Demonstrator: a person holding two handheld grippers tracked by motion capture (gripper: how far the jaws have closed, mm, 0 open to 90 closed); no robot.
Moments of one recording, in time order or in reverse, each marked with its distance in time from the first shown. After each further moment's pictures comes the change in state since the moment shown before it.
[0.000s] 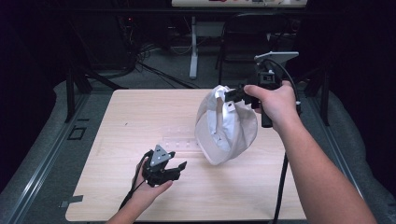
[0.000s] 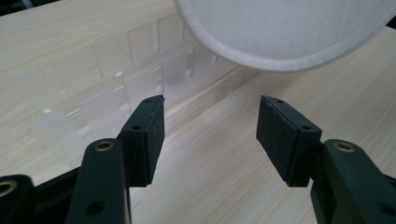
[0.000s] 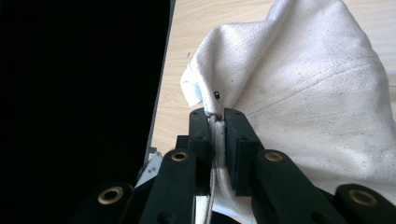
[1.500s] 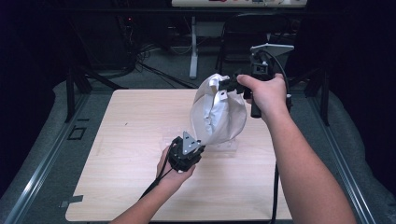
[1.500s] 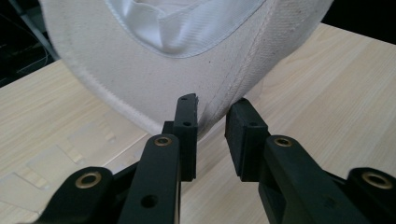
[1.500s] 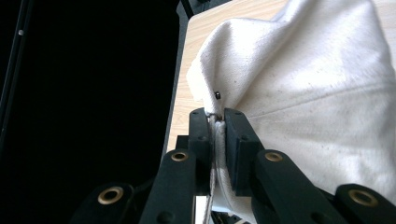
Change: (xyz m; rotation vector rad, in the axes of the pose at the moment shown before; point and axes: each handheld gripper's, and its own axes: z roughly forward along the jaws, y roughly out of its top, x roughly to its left) left arm -0.032 0.055 0.039 -0.029 0.076 0.118; right arm 0.012 0.017 0.009 -0.078 0.040 0.023
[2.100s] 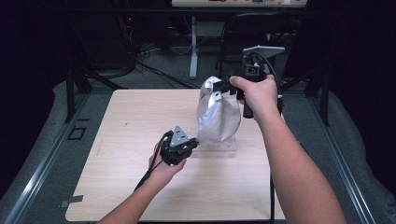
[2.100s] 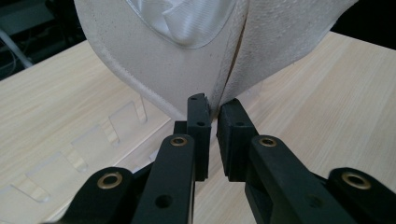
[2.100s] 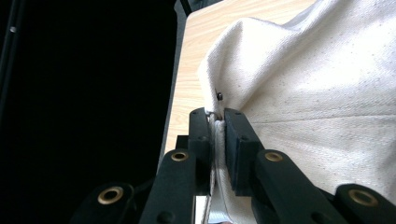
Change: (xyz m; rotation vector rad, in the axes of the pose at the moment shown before) left arm 0.036 -0.009 0.005 -0.014 -0.112 0.002; right arm 0.002 0.001 0.019 0.010 -0.010 -0.003
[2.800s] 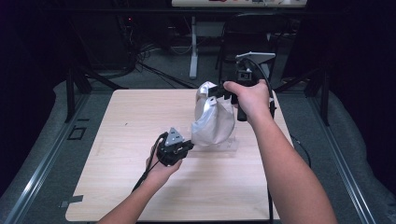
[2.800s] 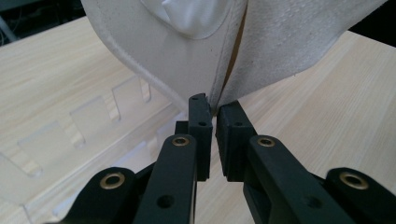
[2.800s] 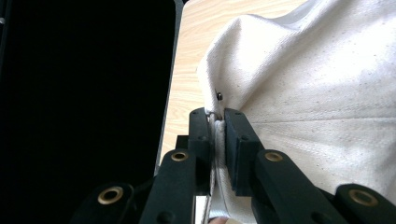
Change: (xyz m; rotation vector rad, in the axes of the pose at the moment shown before) left arm 0.011 -0.018 0.002 0.015 -0.008 -0.079; right arm -0.007 -0.001 0.023 0.043 0.001 0.012
